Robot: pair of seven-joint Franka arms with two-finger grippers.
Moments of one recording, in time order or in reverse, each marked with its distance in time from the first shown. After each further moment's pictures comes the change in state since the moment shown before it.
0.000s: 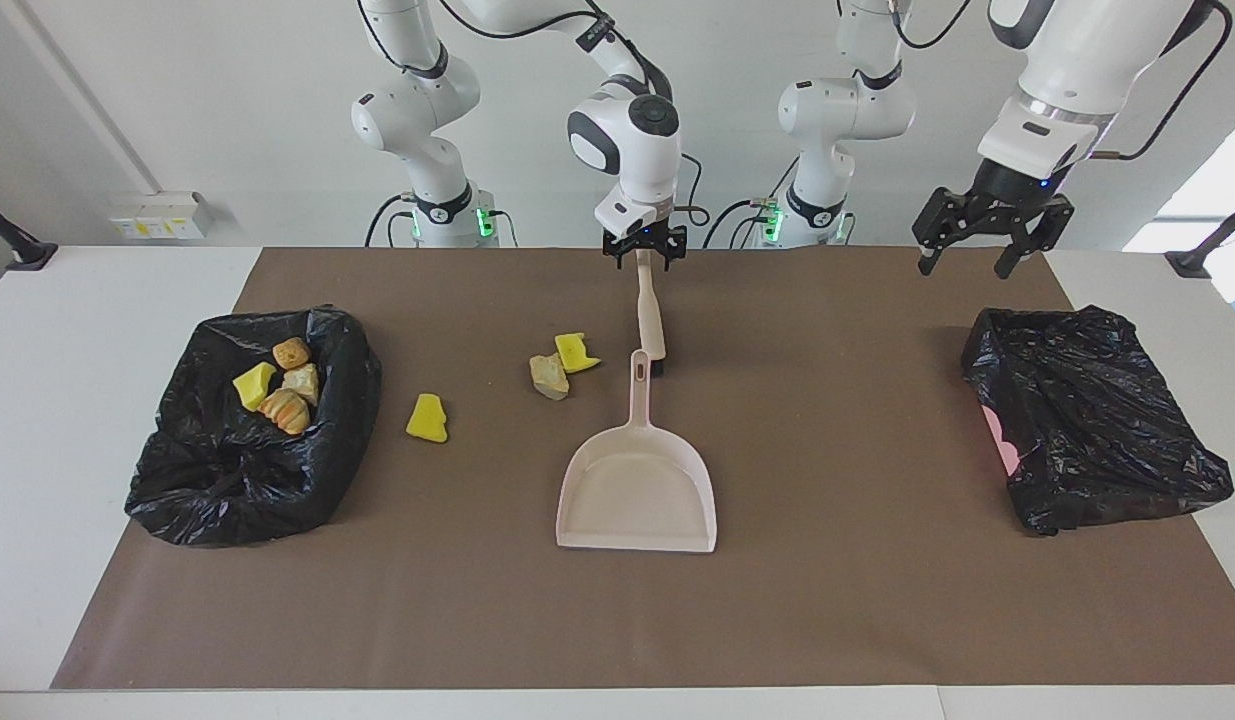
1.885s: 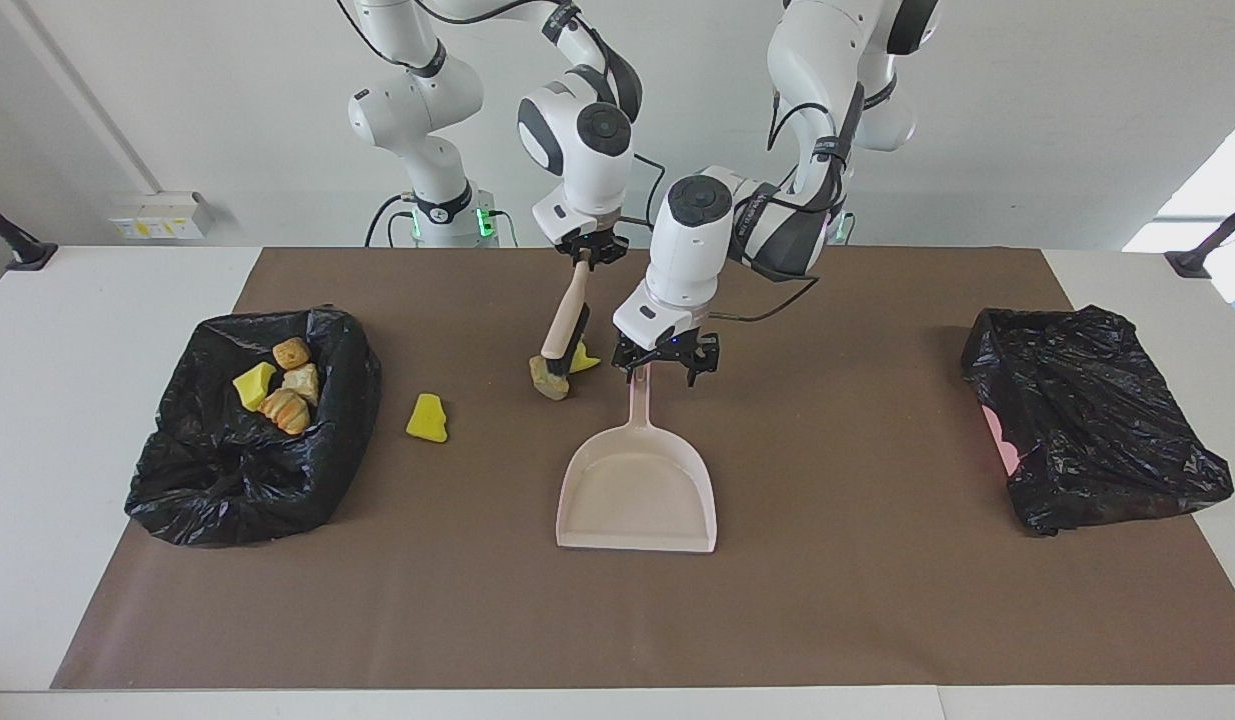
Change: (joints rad) left arm -0.505 0.367 -0.012 -0.121 0.013 0.439 -0.515; right arm -0.238 -0.102 -0.014 0.041 -0.029 -0.361 -0.070
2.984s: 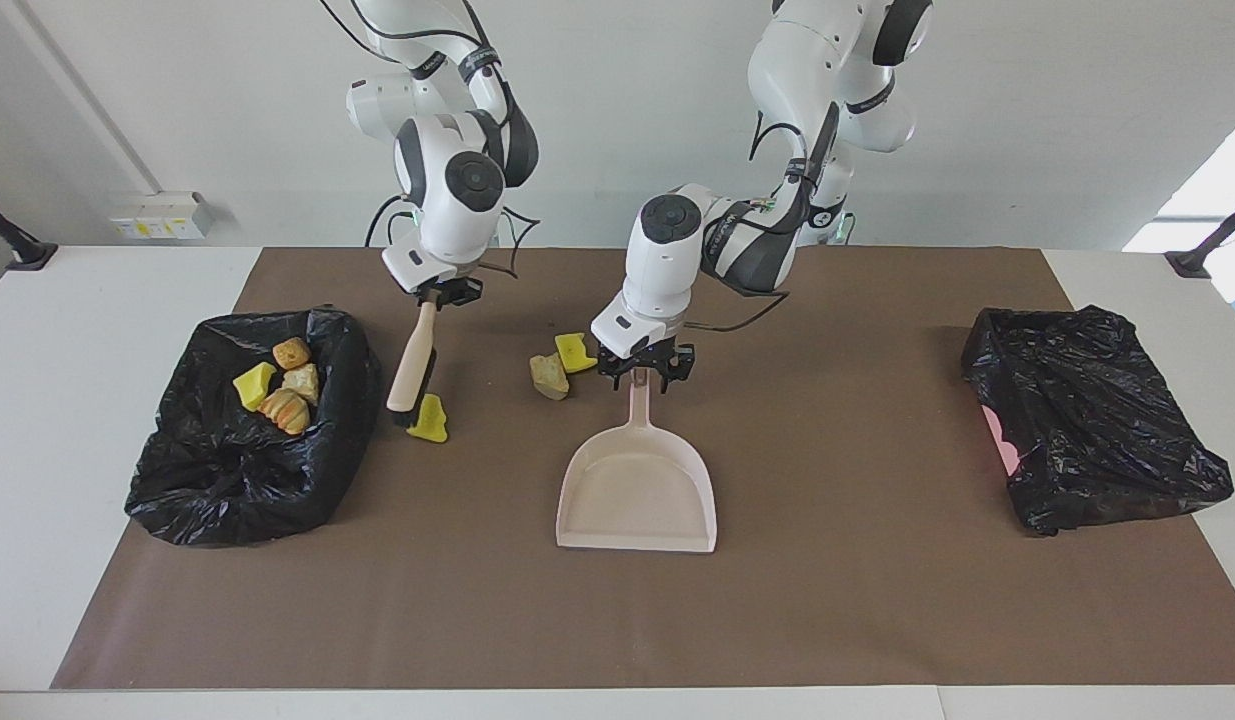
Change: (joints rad) left arm -0.047 0.060 -0.001 -0.001 0.000 0.051 -0.026; right arm -0.416 -0.019 -0.005 -0.045 -0.428 -0.020 -0.456
